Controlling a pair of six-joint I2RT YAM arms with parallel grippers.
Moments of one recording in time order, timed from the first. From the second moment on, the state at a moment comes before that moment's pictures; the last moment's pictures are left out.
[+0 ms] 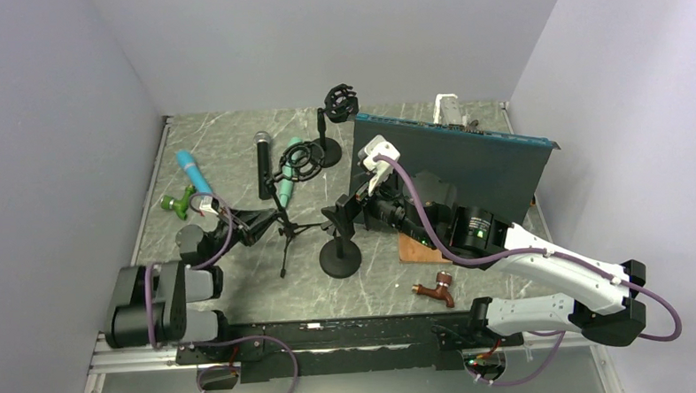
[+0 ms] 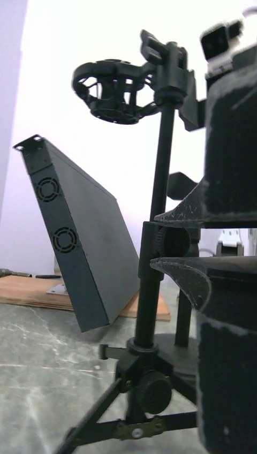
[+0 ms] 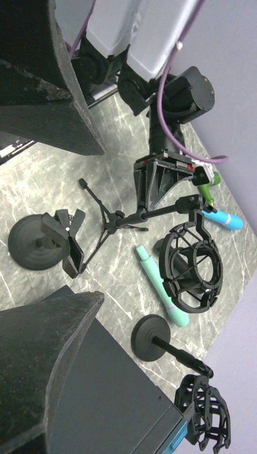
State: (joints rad) left arm 0.09 1.43 0.10 1.35 0.85 -1.64; right arm 1.14 1.08 1.22 -0.31 0.28 0.11
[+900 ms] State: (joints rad) left arm 0.10 0.96 0.29 0.22 0.73 -1.70; right arm 1.14 1.02 1.20 -0.31 0.29 0.14
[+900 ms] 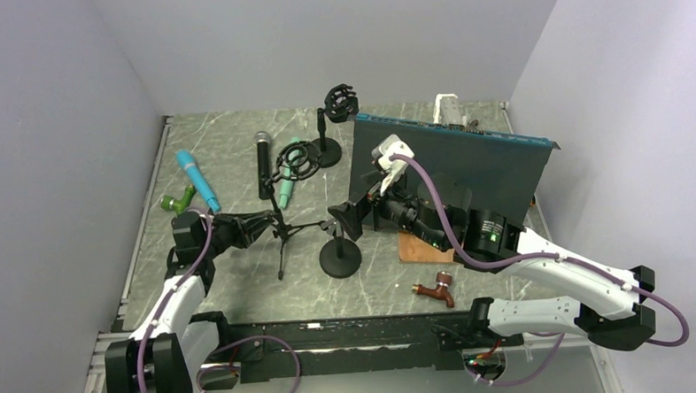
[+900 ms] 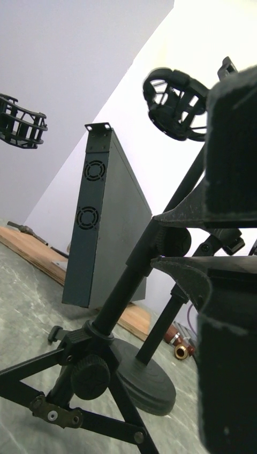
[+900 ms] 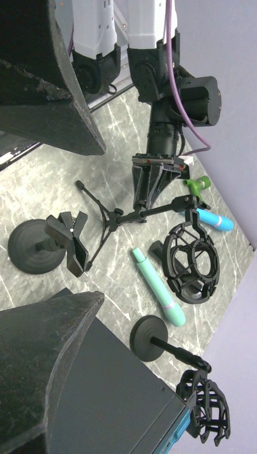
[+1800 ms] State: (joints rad) left arm 0.15 0.78 0.33 0.11 0.73 -1.05; right arm 1.14 1.06 1.20 -0.31 0.29 0.14
